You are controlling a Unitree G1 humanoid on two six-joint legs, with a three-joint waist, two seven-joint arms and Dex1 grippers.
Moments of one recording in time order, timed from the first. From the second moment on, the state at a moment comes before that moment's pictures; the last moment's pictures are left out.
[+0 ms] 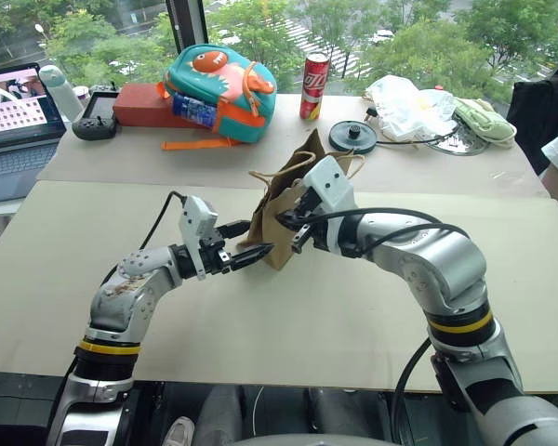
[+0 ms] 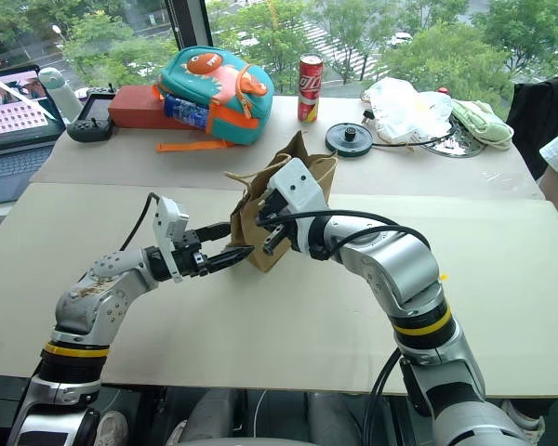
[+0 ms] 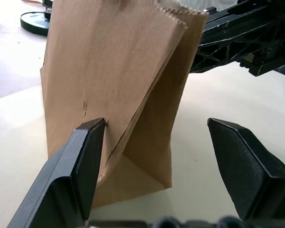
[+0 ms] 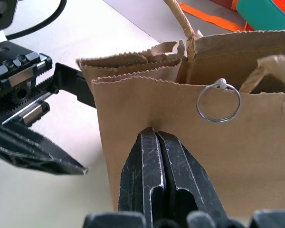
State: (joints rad) left arm -0.34 0.46 -0.01 -0.13 -0.51 0.52 -0.85; right arm -0.69 -0.38 0.23 -0.41 0.44 1.12 0.40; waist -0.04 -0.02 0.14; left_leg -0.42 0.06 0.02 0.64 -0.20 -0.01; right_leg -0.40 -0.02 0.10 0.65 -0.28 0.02
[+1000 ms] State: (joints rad) left arm -0.38 0.29 -0.05 0.01 -0.32 0.33 -0.68; right arm -0.70 -0.35 0.23 -0.40 0.40 1.12 0.40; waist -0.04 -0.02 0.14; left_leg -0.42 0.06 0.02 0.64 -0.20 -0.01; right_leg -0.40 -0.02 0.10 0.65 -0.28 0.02
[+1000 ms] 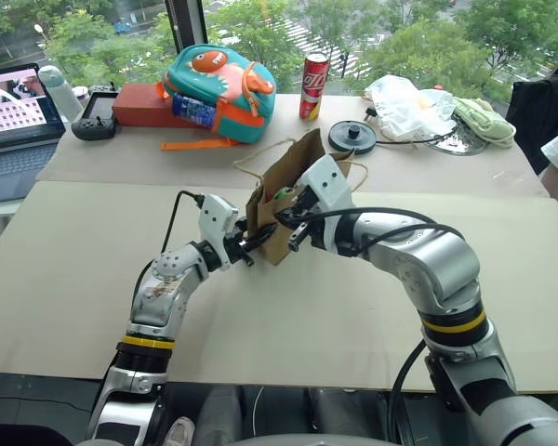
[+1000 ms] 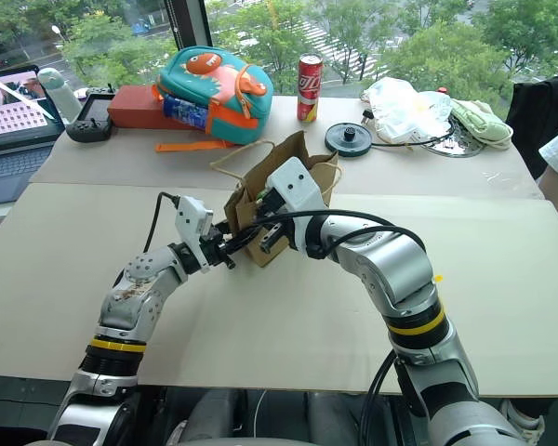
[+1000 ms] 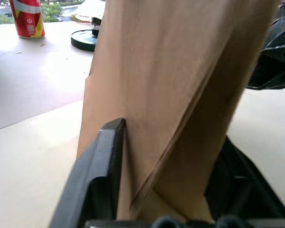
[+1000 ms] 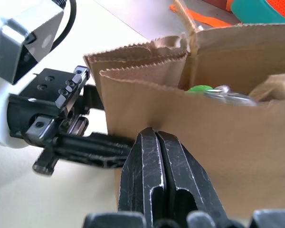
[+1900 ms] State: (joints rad) left arm -0.46 0.31 0.01 0.06 -0.34 0.33 -0.71; right arm -0.34 -0.72 0.04 -0.75 0.57 1.06 0.70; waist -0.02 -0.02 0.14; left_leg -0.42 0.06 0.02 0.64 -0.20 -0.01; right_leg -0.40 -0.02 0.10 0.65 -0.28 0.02
